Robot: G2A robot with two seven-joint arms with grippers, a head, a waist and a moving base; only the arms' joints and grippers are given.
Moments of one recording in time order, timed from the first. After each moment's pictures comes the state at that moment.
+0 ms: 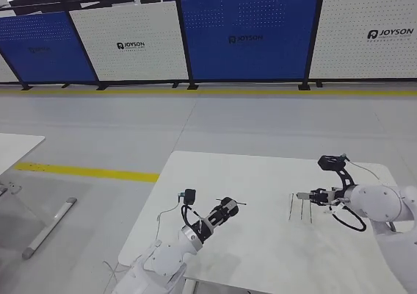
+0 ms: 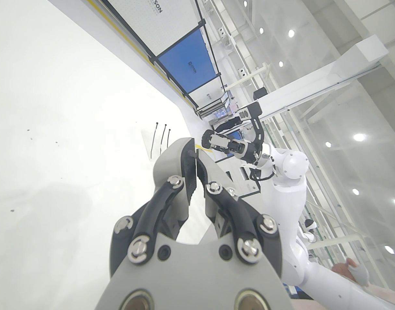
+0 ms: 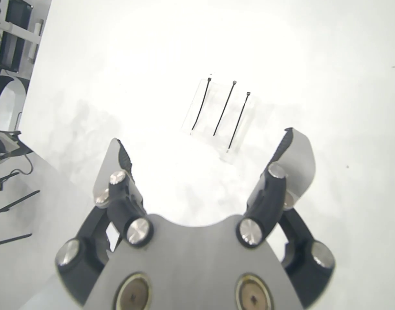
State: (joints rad) left arm 1.54 -1.19 -1.19 -1.68 0.03 -0.22 -0.21; right arm -0.89 -1.14 1.13 -1.41 -0.65 0.05 1.19
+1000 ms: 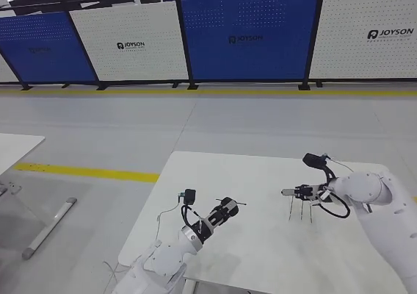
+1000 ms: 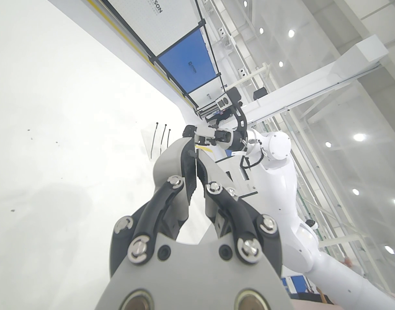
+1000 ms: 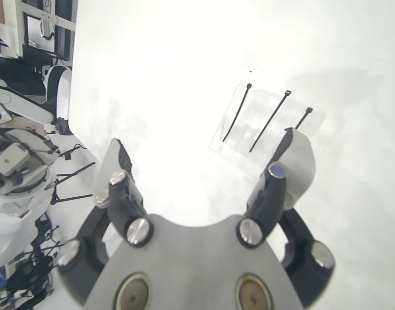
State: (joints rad) left arm 1.54 -1.19 -1.19 -1.68 0.03 -0.22 -0.21; right arm -0.66 -1.23 0.93 -0.99 -0.41 0.01 1.16
